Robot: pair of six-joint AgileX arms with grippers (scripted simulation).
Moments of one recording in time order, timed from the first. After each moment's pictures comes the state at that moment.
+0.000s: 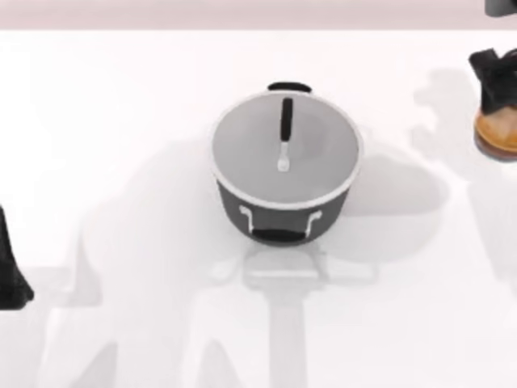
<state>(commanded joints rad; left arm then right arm) 0.00 0.00 0.00 0.00 0.00 0.00 0.07 2.03 1.87 -1.21 -0.05 -0.23</state>
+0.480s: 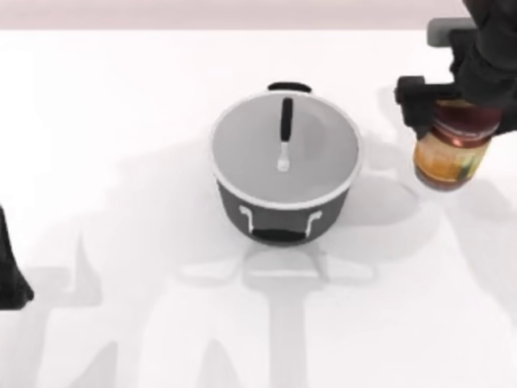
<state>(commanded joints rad) 0.00 0.00 0.00 0.00 0.00 0.00 0.26 2.02 1.71 -1.08 0.04 0.23</state>
